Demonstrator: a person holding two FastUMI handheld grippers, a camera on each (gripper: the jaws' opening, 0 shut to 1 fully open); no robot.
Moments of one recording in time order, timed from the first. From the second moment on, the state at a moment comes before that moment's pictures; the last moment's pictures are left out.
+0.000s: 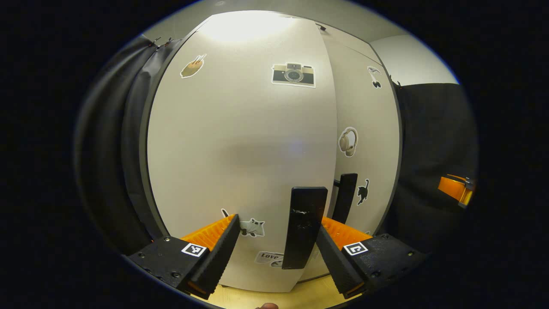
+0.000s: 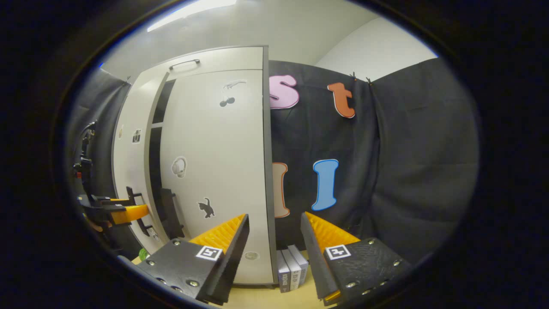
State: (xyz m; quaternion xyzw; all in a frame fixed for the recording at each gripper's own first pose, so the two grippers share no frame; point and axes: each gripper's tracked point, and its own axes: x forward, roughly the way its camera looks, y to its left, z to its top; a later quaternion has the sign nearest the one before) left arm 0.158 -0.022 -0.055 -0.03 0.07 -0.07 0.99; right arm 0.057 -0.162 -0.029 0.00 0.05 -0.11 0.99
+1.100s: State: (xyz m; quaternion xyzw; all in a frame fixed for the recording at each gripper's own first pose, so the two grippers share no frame) left arm 0.175 -0.024 -0.057 -0.02 0.07 -0.02 1.00; right arm 0.048 -0.163 -0.031 0.01 0.06 -0.08 0.99
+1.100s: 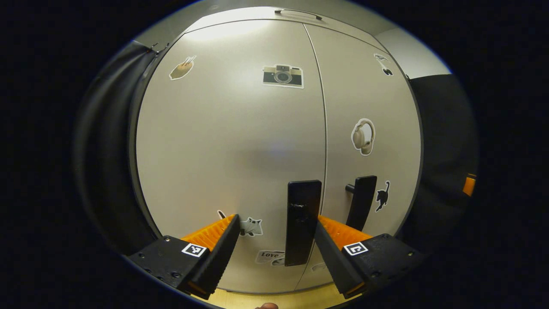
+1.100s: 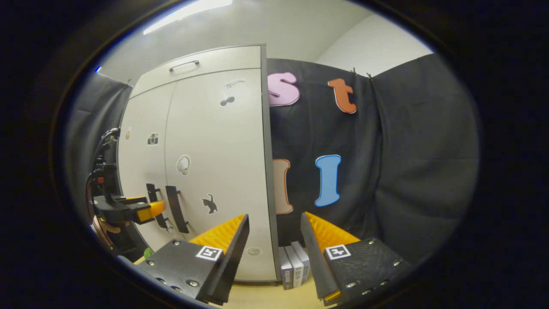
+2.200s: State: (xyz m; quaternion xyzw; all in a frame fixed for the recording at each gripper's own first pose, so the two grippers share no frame) left arm -0.065 -0.078 0.045 -0.01 0.00 0.03 1.00; right arm -0.090 -0.132 0.049 0.02 0.03 0.02 1.00
